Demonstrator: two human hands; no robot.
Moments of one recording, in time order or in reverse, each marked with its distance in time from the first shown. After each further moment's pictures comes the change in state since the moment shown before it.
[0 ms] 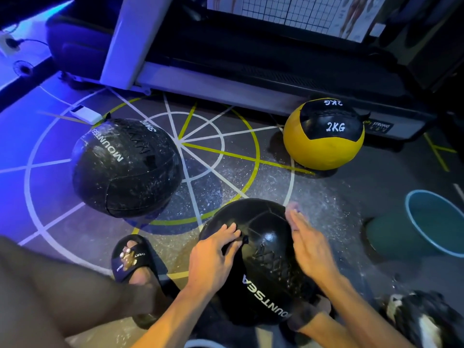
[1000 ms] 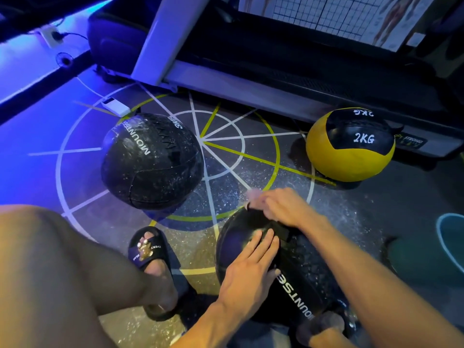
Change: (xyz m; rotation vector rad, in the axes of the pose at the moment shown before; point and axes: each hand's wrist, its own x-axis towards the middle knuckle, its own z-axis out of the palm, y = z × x) left_hand -0.019 0.021 0.030 0.405 -0.137 0.309; right_hand 0.122 -0.090 0.000 -0.546 -0.435 -0.416
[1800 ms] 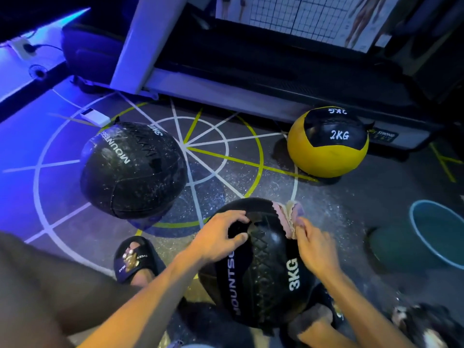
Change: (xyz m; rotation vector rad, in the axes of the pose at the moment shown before) left_hand 0.064 -0.055 -0.055 -0.401 -0.208 -0.077; right_hand -0.117 0.023 0.070 0.449 0.379 0.659
